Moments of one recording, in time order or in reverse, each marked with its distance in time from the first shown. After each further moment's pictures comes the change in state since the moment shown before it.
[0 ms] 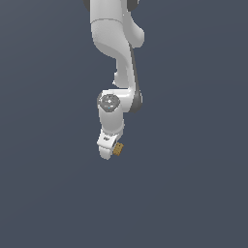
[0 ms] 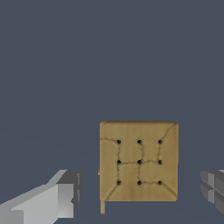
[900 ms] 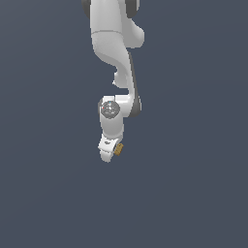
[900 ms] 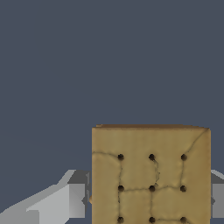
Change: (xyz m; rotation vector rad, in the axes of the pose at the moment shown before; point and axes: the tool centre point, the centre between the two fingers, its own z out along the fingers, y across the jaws) arm 0.000 0.001 0.031 0.000 0.000 -0.002
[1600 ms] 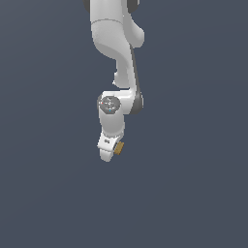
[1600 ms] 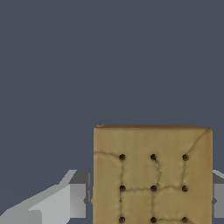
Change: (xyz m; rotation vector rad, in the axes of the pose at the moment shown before) arm 0.007 0.009 -0.032 0.002 0.000 -0.001
